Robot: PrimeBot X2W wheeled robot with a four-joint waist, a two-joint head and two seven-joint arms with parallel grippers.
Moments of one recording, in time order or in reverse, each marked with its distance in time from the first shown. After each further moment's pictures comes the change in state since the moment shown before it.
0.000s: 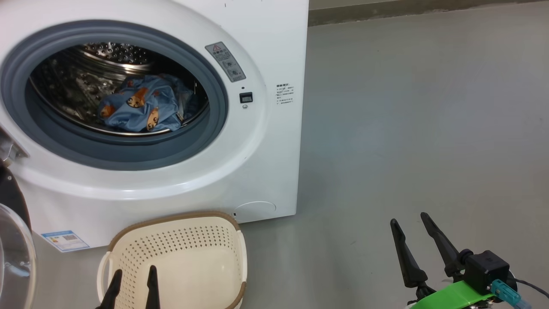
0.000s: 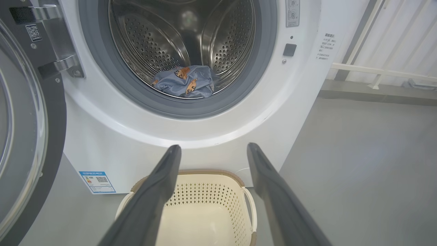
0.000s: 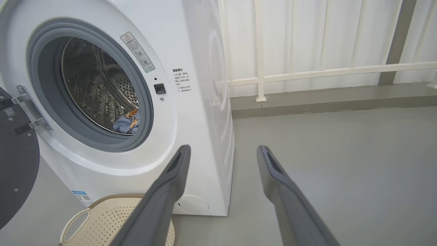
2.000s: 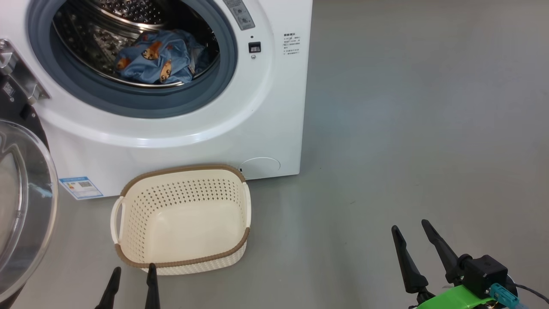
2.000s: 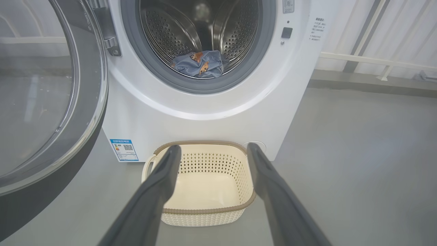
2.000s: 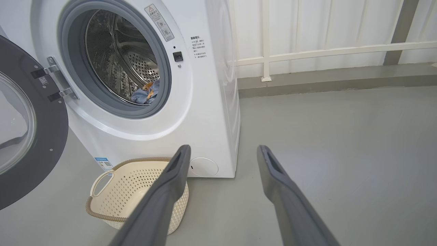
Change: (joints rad) left arm -0.002 0.001 -0.005 -0.013 0.019 0.035 0.000; right arm 0.010 0.003 -0.009 0.032 -0.007 0.000 0.000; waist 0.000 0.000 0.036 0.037
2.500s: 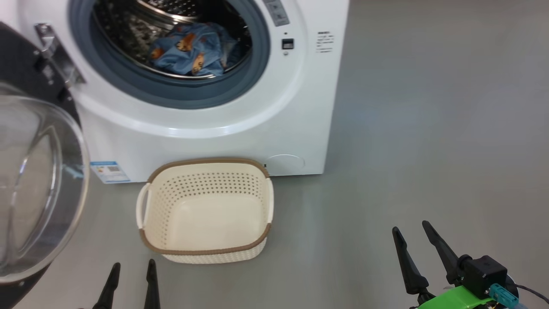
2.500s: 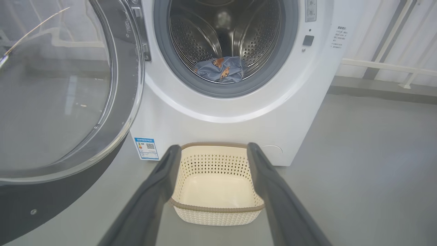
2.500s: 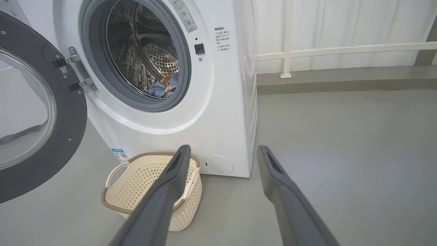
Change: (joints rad) left arm -0.004 0.000 0.001 -0.017 0.010 0.001 0.000; right arm 0.000 -0.003 -0.002 0.008 -0.007 0.000 0.000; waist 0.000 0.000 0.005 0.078
